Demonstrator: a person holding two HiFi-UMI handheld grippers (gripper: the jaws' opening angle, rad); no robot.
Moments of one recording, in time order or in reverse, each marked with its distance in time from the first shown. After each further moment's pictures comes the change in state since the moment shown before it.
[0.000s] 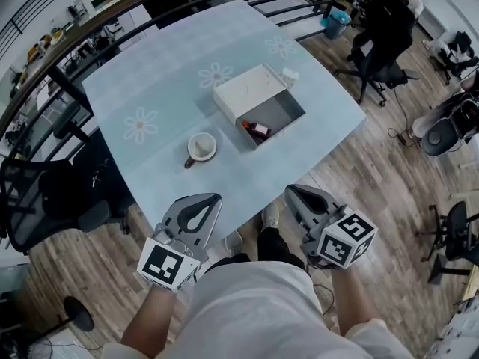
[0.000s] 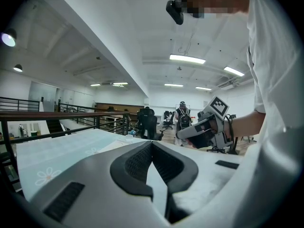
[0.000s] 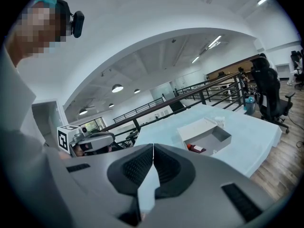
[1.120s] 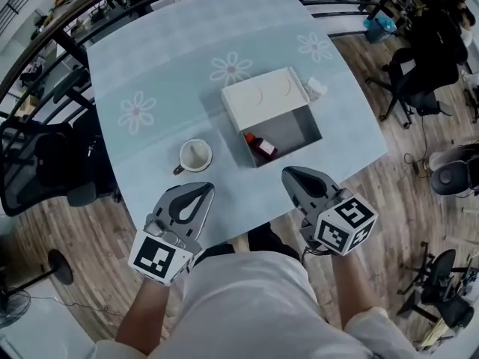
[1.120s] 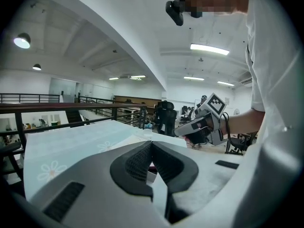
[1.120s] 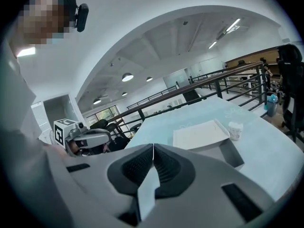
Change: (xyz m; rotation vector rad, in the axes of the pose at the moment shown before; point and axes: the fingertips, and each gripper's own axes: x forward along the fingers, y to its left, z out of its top) left arm 0.101 0.081 -0.012 -0.102 0.082 0.211; right arm 0.112 -0.114 0.052 -0.086 0.166 0.178
